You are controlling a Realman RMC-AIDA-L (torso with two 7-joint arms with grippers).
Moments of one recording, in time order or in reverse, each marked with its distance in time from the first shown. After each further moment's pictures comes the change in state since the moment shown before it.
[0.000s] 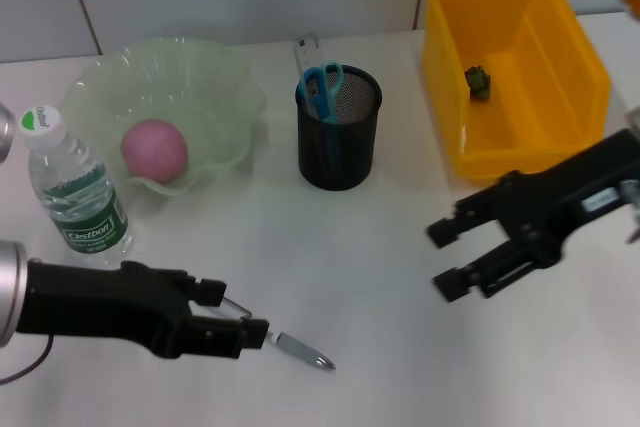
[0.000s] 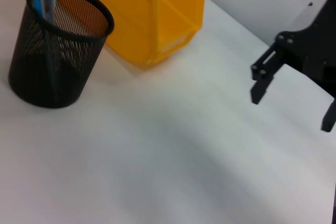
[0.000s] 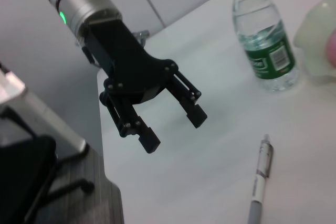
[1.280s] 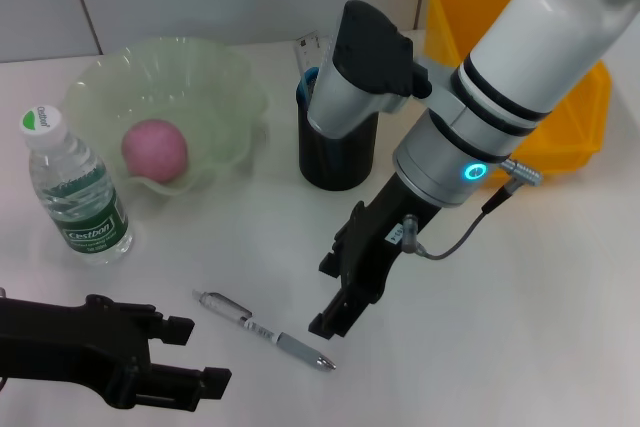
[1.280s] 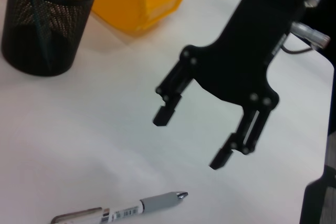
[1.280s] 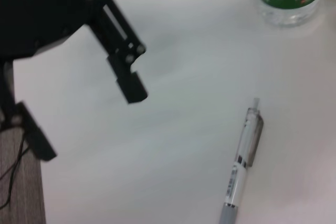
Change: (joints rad) left arm 0.029 0.004 -0.064 0.020 0.034 0.122 0.108; right arm 0.166 0.100 -0.715 -0.133 -0.007 0.388 0.456
